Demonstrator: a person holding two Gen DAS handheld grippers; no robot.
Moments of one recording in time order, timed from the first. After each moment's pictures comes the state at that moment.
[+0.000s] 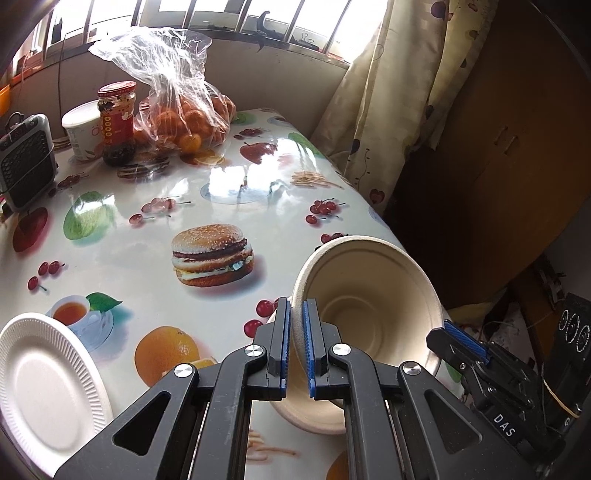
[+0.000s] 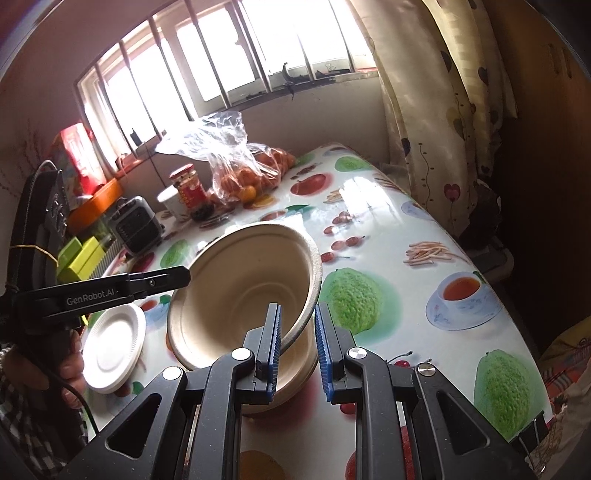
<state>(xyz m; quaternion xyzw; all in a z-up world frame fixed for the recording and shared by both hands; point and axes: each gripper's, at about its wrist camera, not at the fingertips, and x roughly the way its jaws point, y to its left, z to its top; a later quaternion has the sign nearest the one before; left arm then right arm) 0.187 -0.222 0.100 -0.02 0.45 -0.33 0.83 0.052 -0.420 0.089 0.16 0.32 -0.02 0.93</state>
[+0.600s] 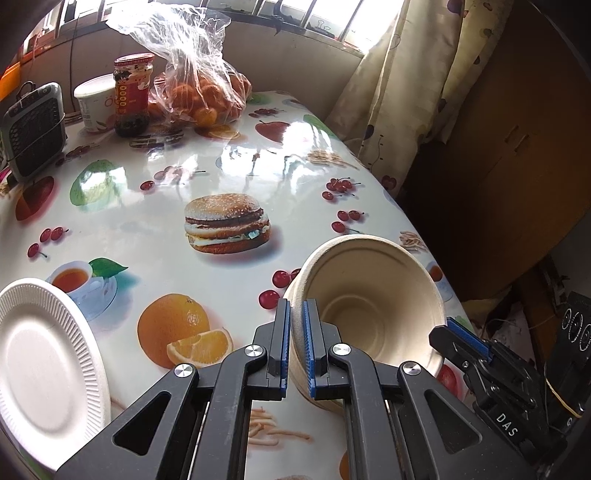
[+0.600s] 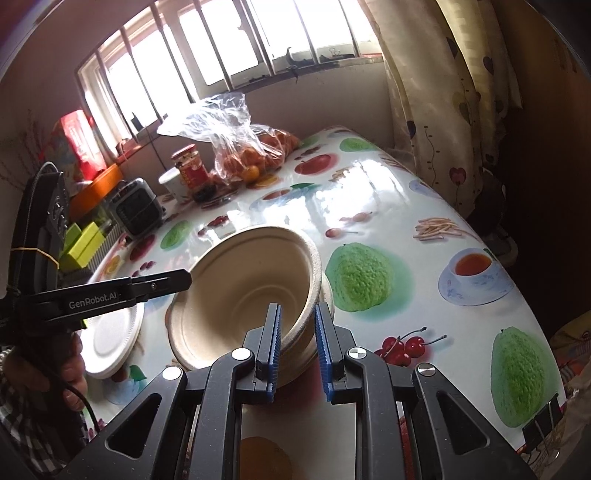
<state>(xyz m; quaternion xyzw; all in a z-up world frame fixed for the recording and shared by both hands) 0.183 -0.210 0.076 -0.03 0.47 -0.31 0.82 0.051 -0.407 0.072 0.16 0.34 -0.02 0.93</state>
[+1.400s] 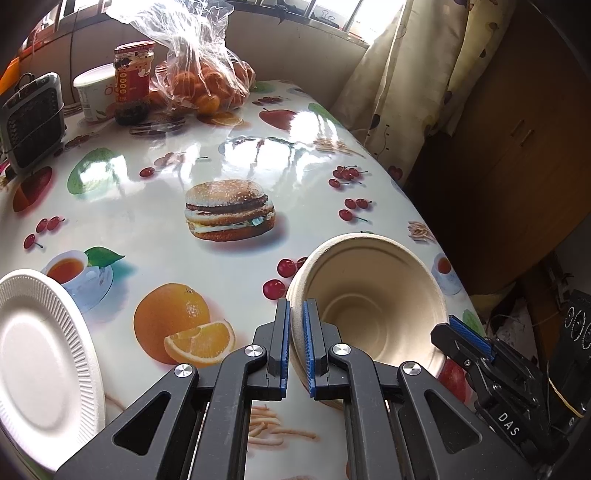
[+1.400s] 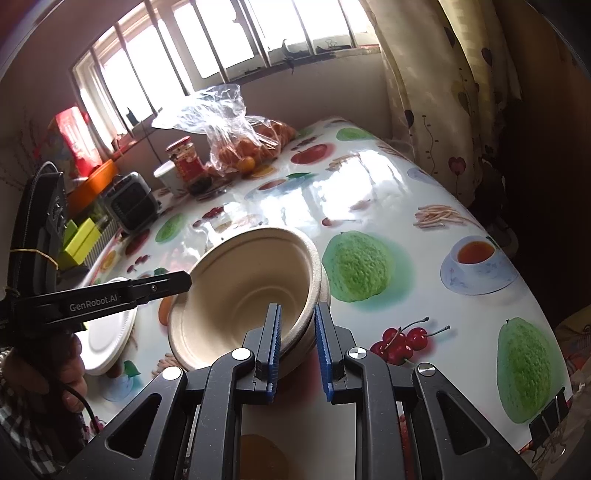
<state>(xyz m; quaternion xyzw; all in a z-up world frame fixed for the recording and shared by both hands) 0.186 -0.213 0.066 -0.02 0.49 -0.31 0.82 0.054 -0.407 0.060 0.16 0.35 -0.02 0.92</state>
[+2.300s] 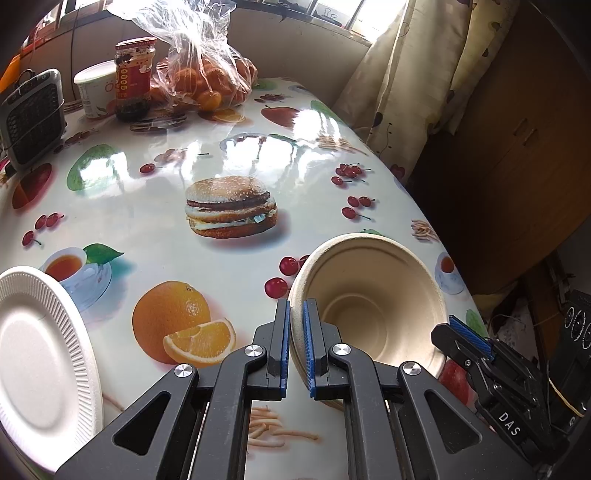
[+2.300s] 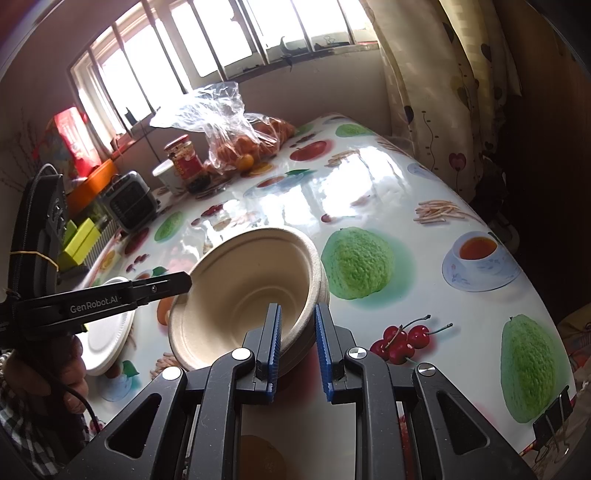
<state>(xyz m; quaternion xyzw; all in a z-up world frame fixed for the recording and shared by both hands) 0.188 -0.214 0.064 -0.02 0.49 -0.30 0.82 0.055 -0.408 0.056 0.16 0.35 -0.02 0.92</state>
